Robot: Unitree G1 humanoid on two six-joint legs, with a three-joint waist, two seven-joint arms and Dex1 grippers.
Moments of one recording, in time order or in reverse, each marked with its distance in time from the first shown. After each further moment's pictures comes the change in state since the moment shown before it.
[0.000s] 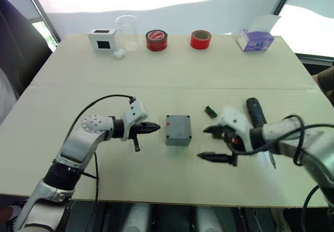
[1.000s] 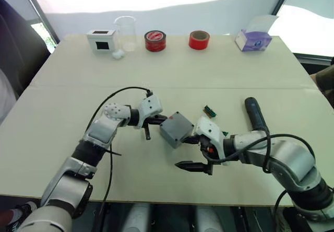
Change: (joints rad) left arm -0.237 -0.118 -0.105 0.415 0.213 -0.281 -0.080; right arm 0.003 0.201 0.083 0.022 -0.014 0.010 -0.078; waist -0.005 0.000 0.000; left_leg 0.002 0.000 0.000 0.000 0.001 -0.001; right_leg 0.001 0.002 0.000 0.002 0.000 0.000
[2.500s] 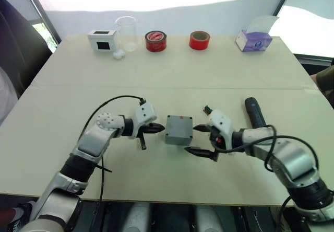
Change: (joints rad) left arm 0.157 0.090 0.096 -0.288 -0.106 0.237 0.022; right arm 0.056 -0.031 -0.139 0.153 -0.149 -0.243 0.080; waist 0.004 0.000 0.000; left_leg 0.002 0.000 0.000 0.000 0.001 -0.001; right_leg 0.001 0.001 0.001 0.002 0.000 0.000
